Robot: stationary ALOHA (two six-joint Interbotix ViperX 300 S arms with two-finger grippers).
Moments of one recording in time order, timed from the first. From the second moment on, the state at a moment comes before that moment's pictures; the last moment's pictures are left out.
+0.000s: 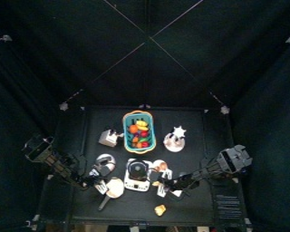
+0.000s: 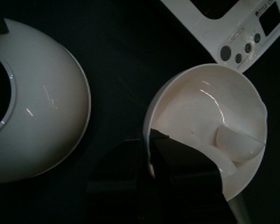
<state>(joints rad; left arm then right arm) -0.70 -0.16 1.02 -2.20 -0.69 1.02 0.36 0.10 0.59 -0.65 0.54 1.25</state>
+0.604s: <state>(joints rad) -0.68 -0.16 1.03 -2.18 -0.68 1.02 0.36 0.07 0.59 -0.66 0.54 1.24</state>
